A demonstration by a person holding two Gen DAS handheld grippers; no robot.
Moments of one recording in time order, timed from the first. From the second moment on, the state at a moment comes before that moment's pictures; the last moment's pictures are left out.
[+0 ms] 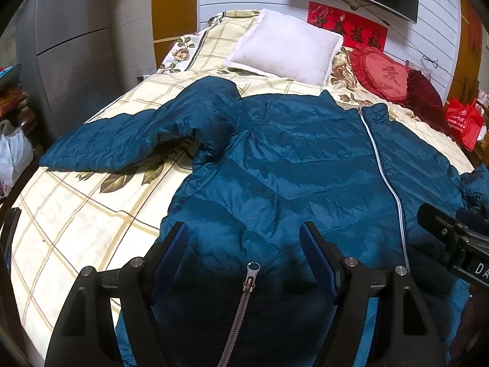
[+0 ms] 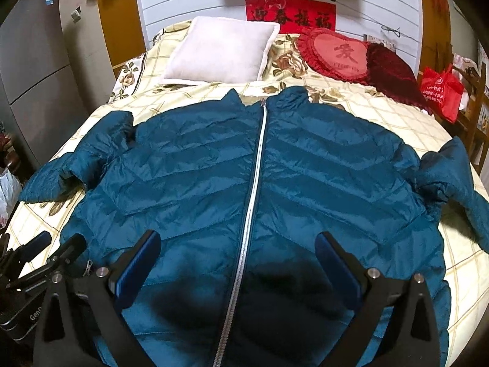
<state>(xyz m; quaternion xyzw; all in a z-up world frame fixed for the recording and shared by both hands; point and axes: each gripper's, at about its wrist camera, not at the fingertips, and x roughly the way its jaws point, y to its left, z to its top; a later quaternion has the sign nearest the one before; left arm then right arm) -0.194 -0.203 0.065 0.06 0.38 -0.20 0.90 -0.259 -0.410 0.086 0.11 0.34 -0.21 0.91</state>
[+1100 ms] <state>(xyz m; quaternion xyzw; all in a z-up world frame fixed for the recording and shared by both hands) -0.176 -0.215 0.077 0.08 0.38 -0.19 0.90 -0.255 -0.424 0.085 0.12 0.35 -0.22 0.91</state>
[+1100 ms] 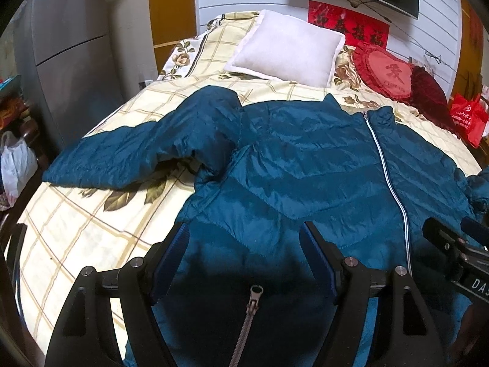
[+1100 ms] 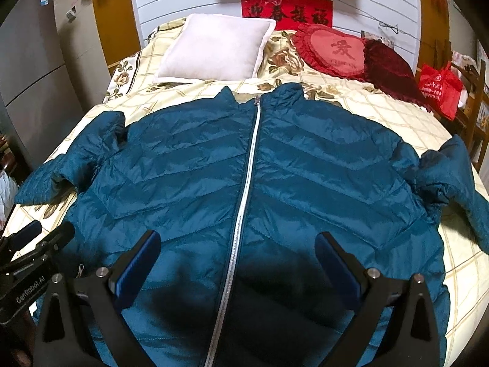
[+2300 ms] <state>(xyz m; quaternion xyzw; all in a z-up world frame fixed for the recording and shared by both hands) -0.150 -0.222 0.071 0.06 0.40 -0.19 0.89 -0.226 -0.428 0.072 0.13 0.36 -0.21 0.90</state>
